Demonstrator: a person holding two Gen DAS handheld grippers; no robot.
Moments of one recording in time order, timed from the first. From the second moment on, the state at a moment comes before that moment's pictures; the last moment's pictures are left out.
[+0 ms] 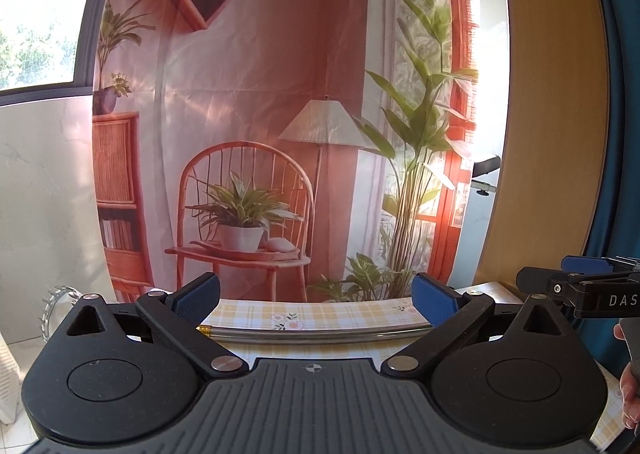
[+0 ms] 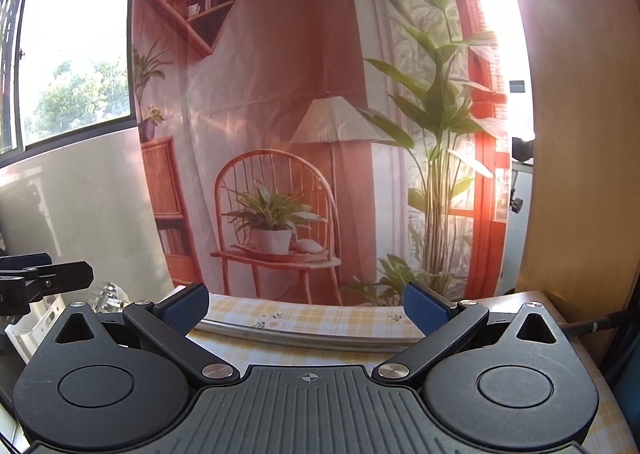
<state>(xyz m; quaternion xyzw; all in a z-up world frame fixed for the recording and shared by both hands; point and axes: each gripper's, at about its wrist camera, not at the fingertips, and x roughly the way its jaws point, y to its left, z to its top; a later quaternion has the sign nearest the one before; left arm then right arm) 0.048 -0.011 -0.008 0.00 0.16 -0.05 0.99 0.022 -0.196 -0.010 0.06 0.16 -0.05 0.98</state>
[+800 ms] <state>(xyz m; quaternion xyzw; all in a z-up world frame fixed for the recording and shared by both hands) 0.046 -0.013 -0.008 0.01 0.15 -0.06 0.99 0.022 -0.198 -0.012 0.06 0.17 -0.06 0.98</state>
